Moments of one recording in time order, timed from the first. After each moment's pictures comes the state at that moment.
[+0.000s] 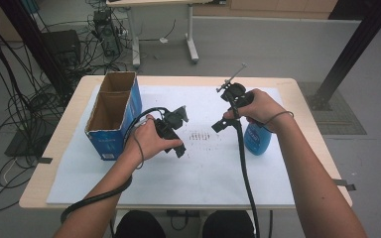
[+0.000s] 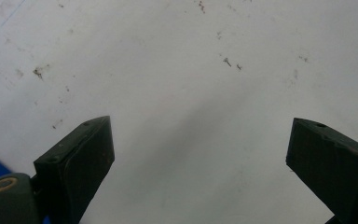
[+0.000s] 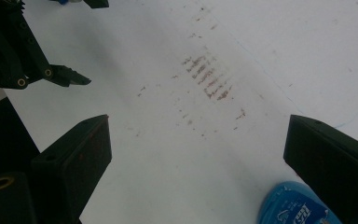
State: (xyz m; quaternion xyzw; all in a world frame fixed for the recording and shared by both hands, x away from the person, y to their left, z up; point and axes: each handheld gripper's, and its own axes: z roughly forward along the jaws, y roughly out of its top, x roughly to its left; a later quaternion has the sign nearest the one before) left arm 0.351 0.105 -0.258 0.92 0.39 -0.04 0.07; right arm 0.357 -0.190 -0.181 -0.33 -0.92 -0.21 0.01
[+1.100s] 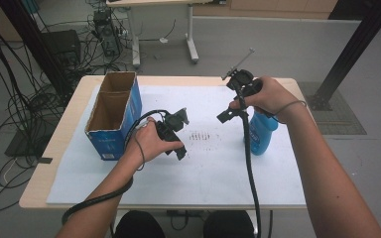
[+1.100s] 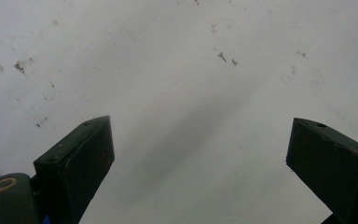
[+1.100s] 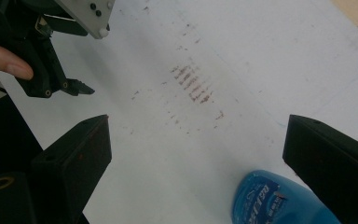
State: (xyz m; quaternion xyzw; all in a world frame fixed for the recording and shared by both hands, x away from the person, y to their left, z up) left arm 0.352 0.104 -0.265 0.92 0.39 -0.05 0.07; right arm 0.346 -0.193 -0.134 -0.32 -0.92 -0.21 -0.03
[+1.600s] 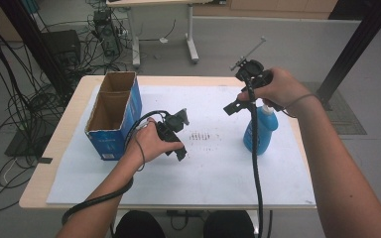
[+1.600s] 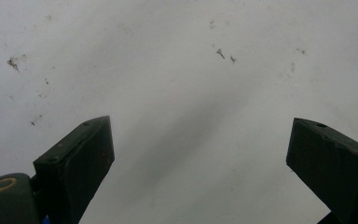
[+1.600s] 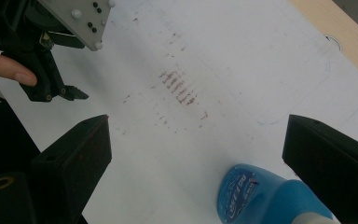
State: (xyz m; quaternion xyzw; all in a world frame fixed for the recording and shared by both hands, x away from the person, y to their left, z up) left arm 0.352 0.104 -0.268 0.92 0.39 -0.06 0.07; right arm 0.340 -0.206 -0.111 -0.33 -0.92 -0.22 -0.05
